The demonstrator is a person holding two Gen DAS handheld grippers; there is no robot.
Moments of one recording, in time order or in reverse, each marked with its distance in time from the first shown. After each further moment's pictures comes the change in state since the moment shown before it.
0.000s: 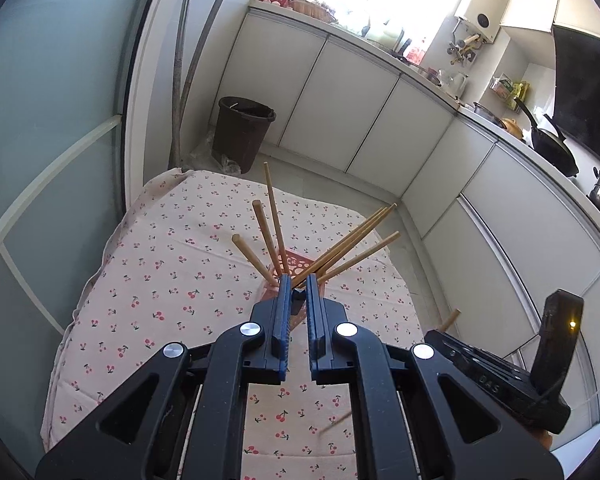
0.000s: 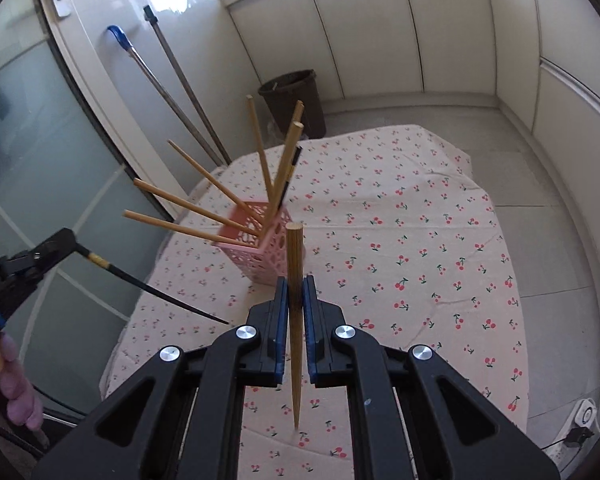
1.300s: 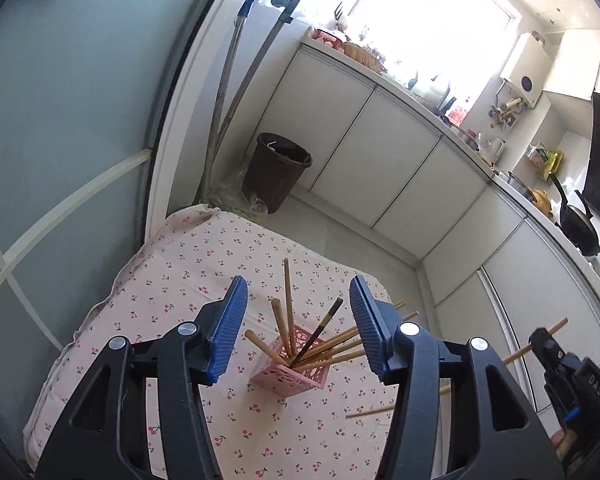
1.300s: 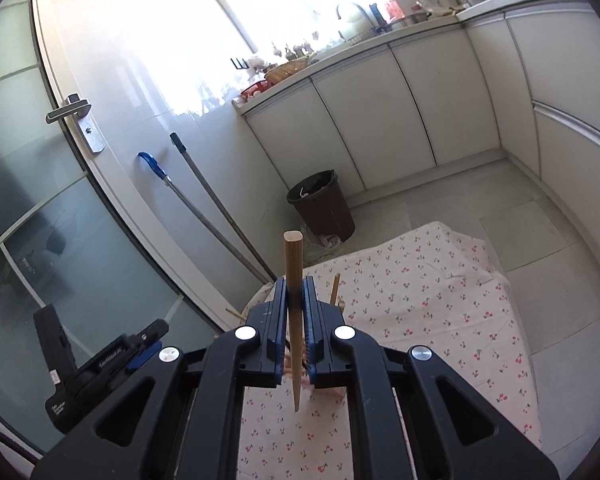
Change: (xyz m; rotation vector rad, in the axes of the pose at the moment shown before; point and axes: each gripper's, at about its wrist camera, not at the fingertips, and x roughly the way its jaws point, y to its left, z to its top) left arm 0.001 0.012 0.055 -0.172 -0.146 0.088; right arm -0.068 0.013 0.095 0.107 -0.322 0.083
